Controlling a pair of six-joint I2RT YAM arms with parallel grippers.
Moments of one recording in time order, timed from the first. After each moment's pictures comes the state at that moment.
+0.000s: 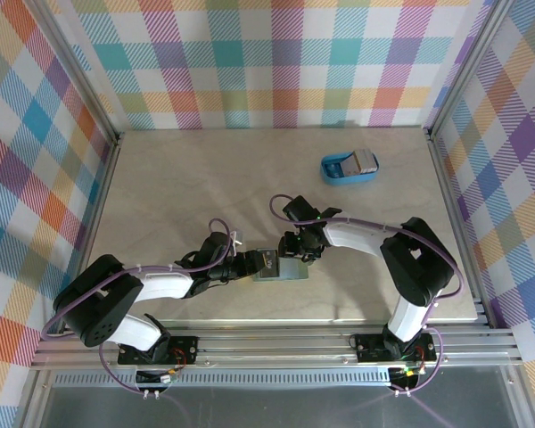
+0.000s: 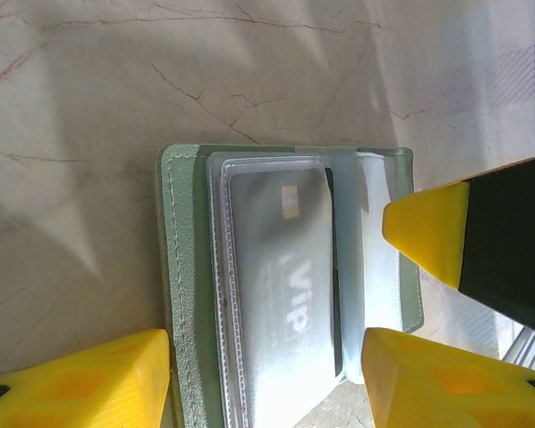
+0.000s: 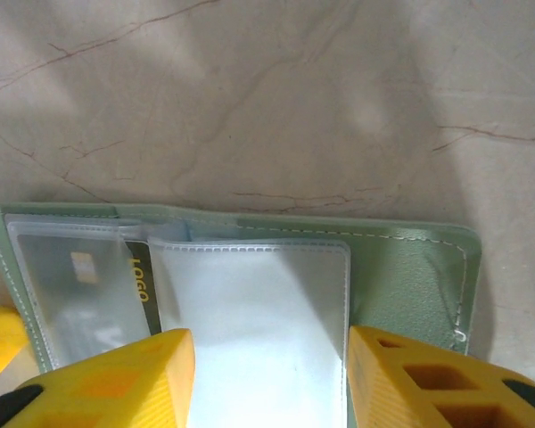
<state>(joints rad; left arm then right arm) -0.69 1.43 0.40 0.34 0.26 -0.92 0.73 1.73 1.04 -0.54 -0.17 0.72</state>
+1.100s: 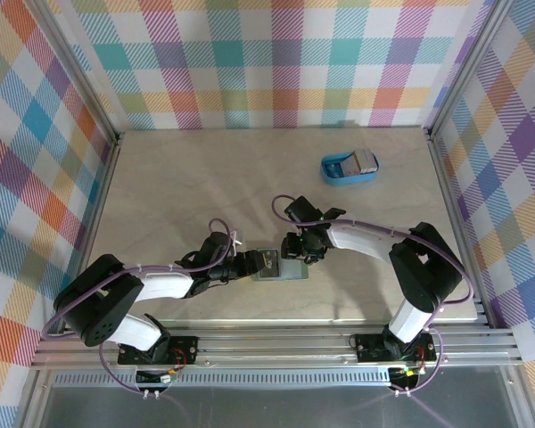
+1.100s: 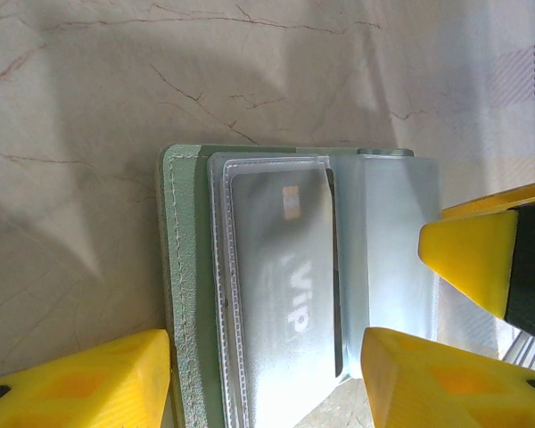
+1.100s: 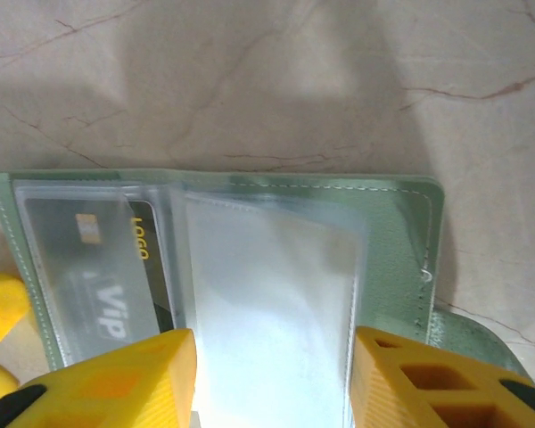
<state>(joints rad) -0.69 1.44 0.40 0.35 0.26 -0.92 0.75 1.68 1.03 -0.60 -0.14 0.72</state>
